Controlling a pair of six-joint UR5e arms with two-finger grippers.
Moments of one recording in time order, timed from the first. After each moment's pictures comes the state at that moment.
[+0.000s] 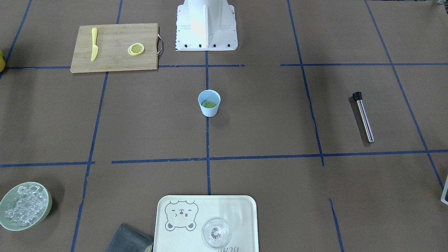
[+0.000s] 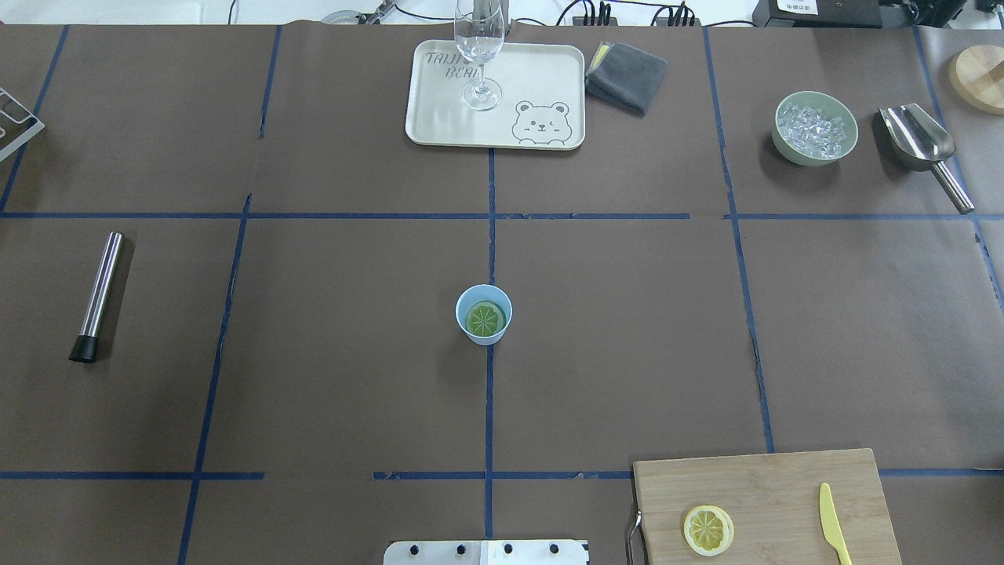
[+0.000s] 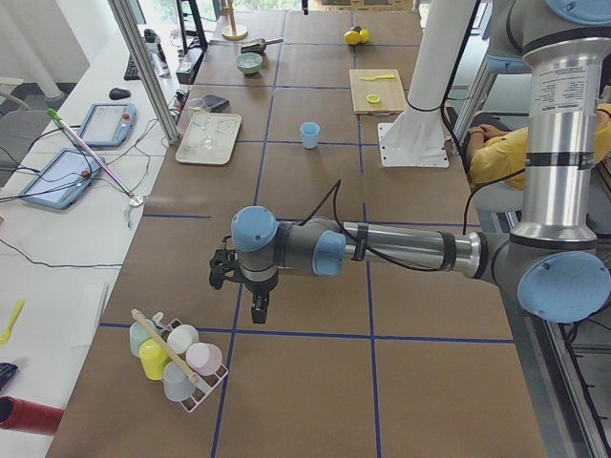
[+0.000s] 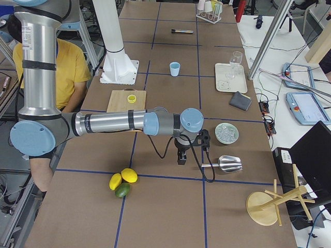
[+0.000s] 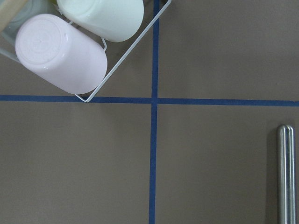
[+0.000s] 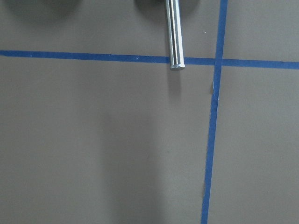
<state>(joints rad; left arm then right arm) -1.52 -1.53 -1.69 -1.63 -2.36 -0.07 1.48 -1.63 1.75 -1.69 2.44 0.01</state>
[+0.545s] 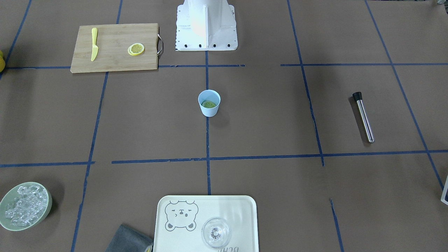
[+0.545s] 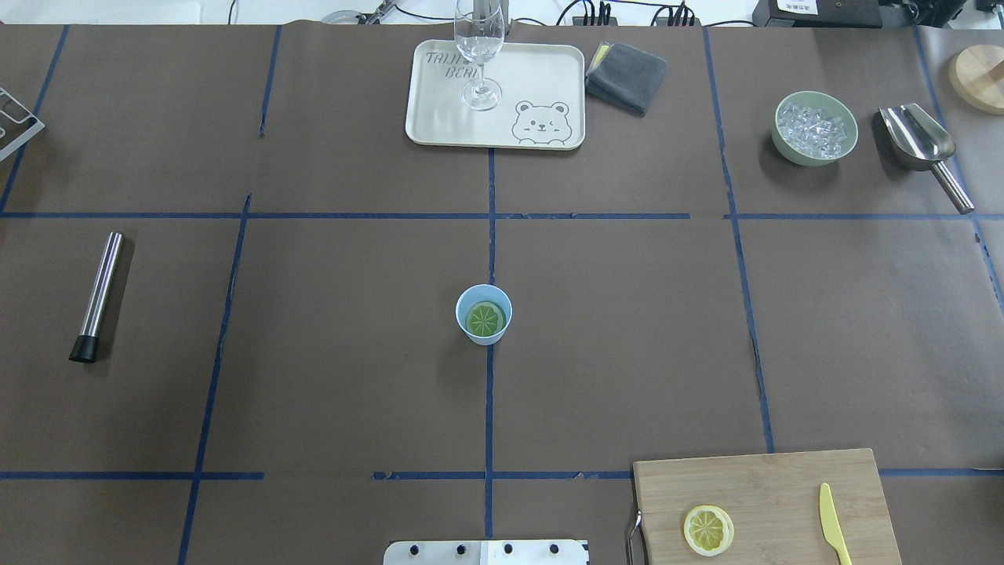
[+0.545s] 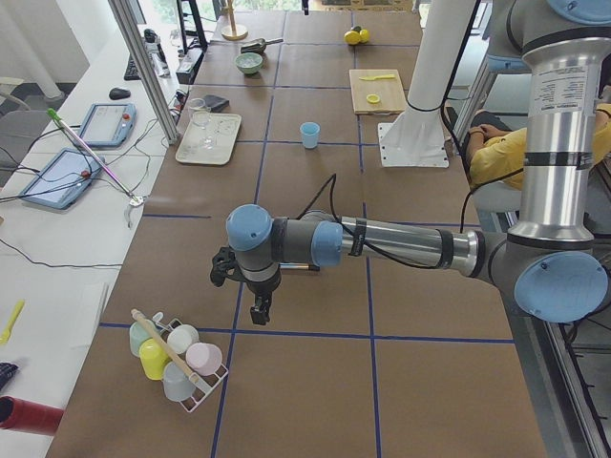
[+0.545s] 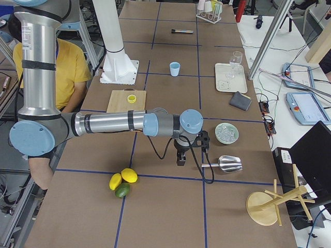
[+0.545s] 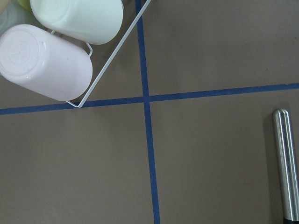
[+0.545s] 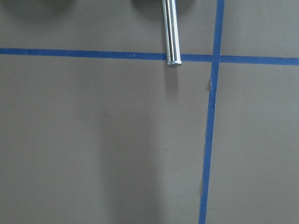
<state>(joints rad) -1.54 -1.55 -1.71 -1.44 -2.36 0.15 1.48 -1.64 1.74 -1.69 2.44 0.01</state>
